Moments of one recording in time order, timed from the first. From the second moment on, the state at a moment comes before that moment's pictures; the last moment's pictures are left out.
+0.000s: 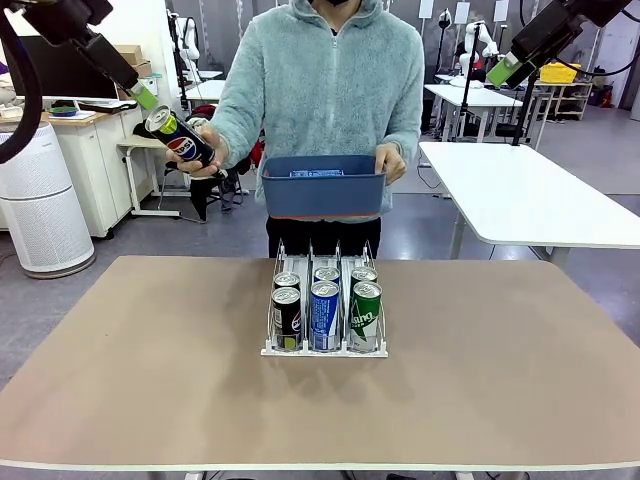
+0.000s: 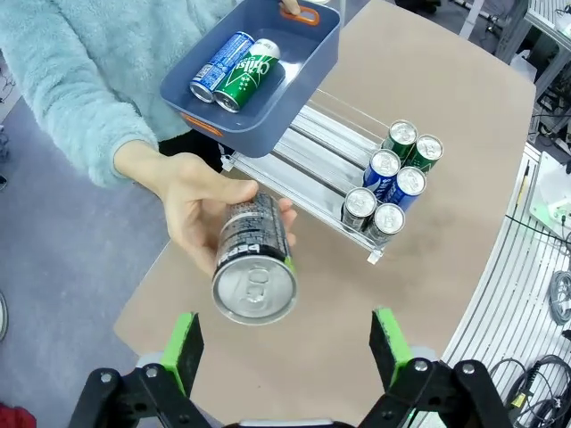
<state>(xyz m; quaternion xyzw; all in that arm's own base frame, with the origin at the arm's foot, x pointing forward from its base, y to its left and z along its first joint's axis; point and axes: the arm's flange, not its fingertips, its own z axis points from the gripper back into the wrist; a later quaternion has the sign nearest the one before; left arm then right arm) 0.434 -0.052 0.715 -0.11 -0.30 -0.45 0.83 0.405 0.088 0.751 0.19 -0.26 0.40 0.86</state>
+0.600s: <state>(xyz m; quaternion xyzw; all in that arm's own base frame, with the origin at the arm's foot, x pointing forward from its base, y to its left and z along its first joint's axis) 0.452 -0.057 0.685 -0.13 -0.32 -0.47 0.81 0.405 0.088 0.751 0.19 -0.26 0.40 0.86</state>
